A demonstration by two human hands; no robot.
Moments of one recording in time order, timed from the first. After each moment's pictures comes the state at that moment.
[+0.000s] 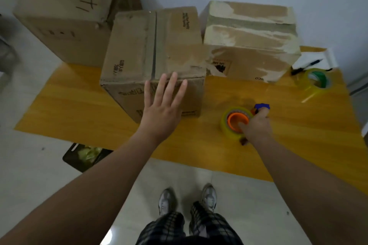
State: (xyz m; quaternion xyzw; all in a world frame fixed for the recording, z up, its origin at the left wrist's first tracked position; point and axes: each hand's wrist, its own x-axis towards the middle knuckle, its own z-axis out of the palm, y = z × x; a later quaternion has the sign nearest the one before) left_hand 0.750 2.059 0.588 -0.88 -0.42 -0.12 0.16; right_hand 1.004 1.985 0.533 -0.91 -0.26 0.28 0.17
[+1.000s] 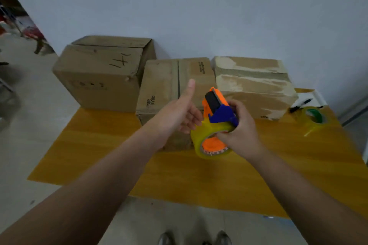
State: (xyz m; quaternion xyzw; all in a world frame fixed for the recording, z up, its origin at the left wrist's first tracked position) left_hand 0.711 2.105 0.739 -0.66 -0.46 -0.14 -0.58; right_hand 0.881 2.028 0.675 -0.61 -0.55 0.26 0.51
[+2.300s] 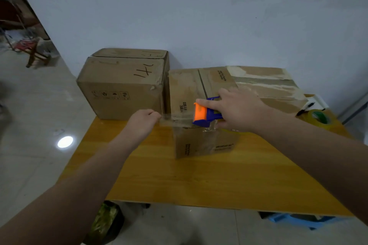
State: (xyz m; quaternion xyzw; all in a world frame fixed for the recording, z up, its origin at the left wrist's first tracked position) left_hand 0.557 2.189 0.693 -0.72 -0.54 -0.18 -0.40; right_hand 0.795 2.098 0.748 -0.63 -0.75 -0.17 -0.13
